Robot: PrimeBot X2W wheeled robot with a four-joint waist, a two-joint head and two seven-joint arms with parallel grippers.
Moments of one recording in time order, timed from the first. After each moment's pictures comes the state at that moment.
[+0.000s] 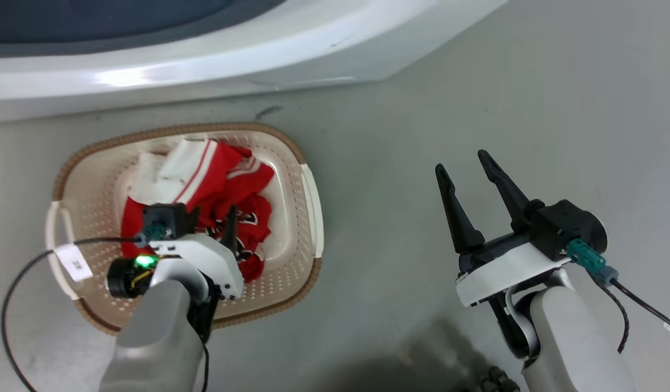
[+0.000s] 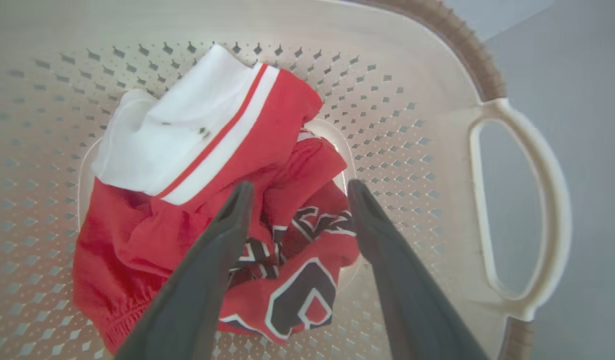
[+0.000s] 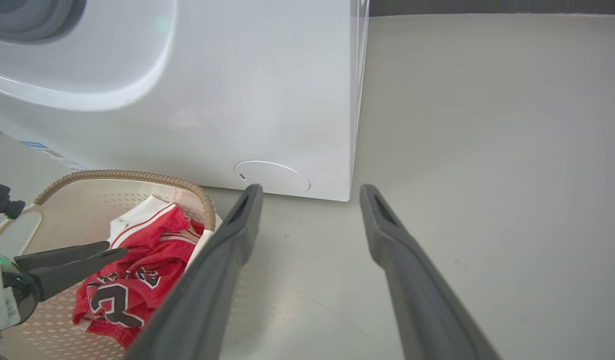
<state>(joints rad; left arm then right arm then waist) -0.68 0.13 -0.19 1.09 -0.34 -0.10 -0.26 -0.36 -0.05 0.24 0.26 0.16 0.13 -0.25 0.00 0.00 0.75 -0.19</state>
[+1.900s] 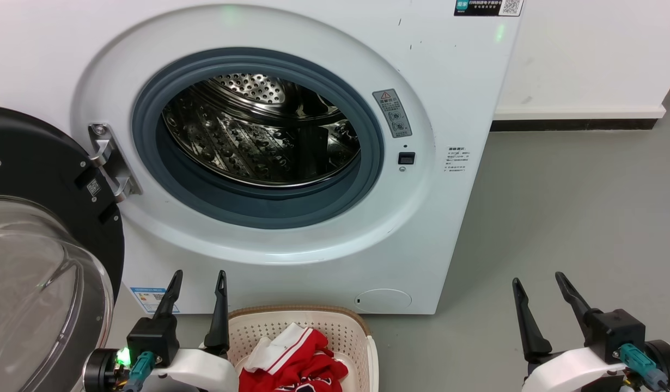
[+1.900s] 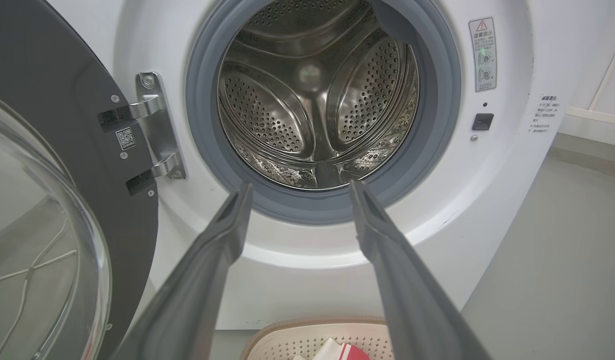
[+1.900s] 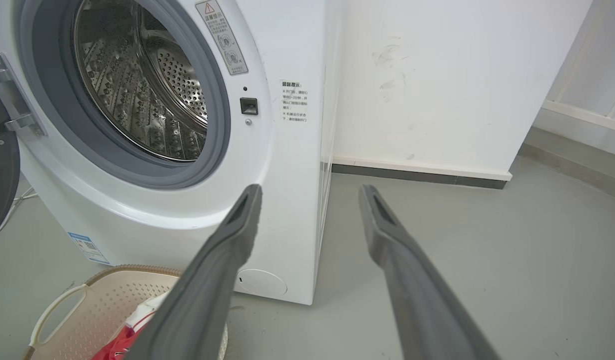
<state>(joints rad) -0.03 0.06 -0.01 0.22 -0.06 -0.05 -0.26 0.06 -0.05 0.00 0.06 0.02 0.13 -0.10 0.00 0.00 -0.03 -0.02</state>
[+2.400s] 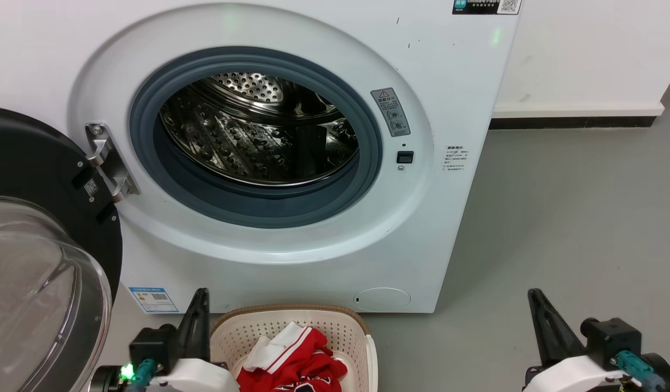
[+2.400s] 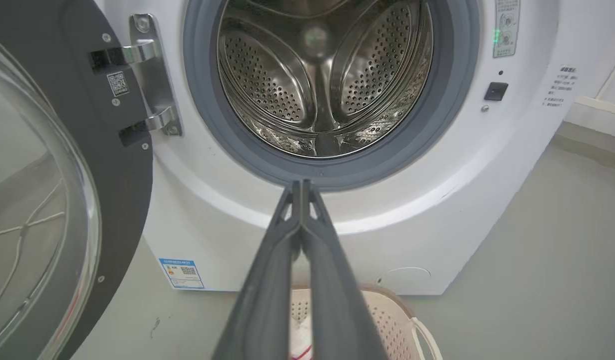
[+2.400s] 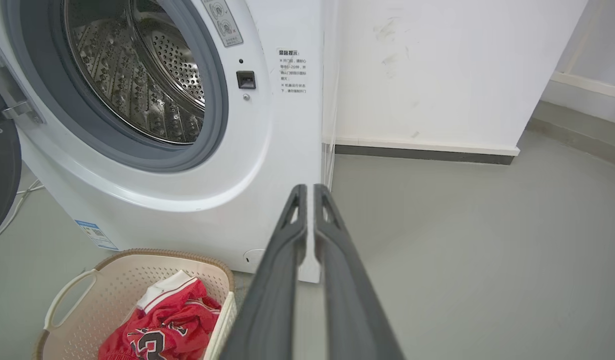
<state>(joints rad) -0.01 0.06 -0.01 0.27 -0.08 -0.05 -0.25 0.07 -0.05 0.00 0.10 0.04 0.13 -0.10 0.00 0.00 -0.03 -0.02</state>
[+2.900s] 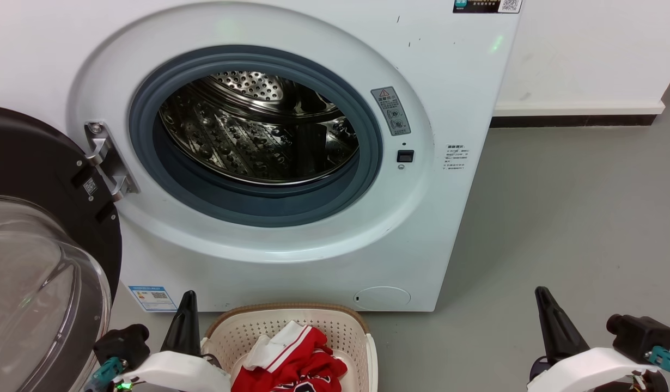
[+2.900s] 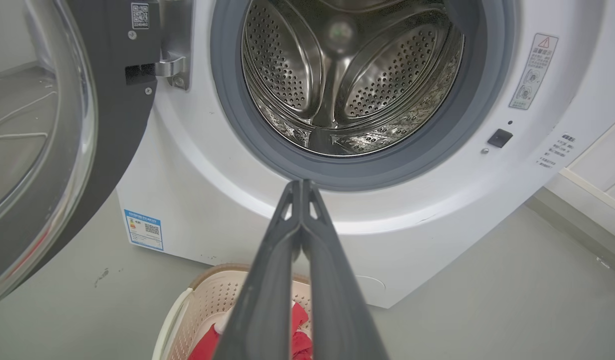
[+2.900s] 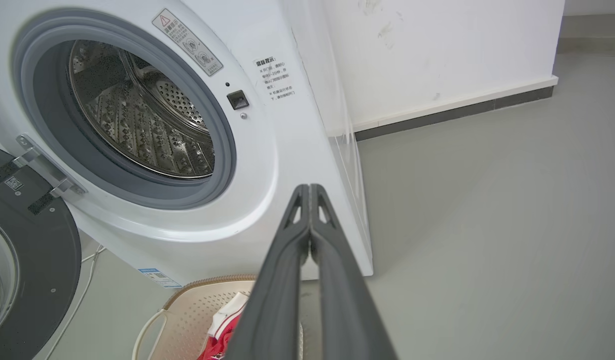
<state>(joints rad) -0.02 0.05 0.01 0.27 -0.38 -0.06 -0.18 0.06 -0.05 -0.01 0.13 0.36 0.13 -0.06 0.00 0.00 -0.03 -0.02</state>
